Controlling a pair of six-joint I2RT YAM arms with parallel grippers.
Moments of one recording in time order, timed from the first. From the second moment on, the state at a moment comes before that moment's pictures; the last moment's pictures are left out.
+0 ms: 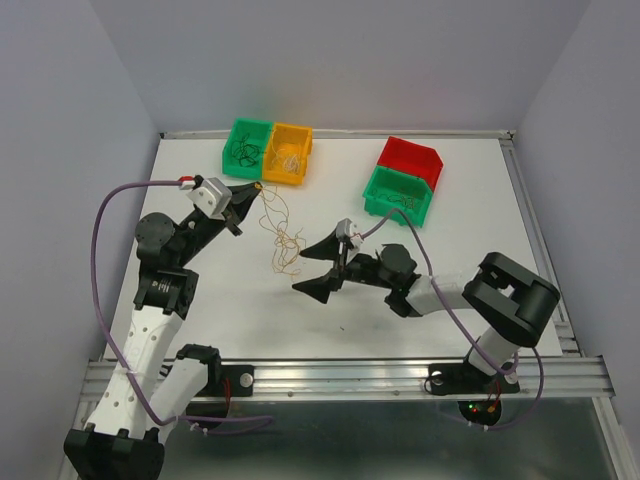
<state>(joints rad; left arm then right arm) -0.18 0.75 0.76 0.24 0.62 0.05 0.89 1.64 0.58 1.27 -0.49 0.27</state>
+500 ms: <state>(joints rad) -0.18 0.73 0.76 0.24 0.60 0.05 0.94 1.78 0.68 1.29 -0.39 0.28</state>
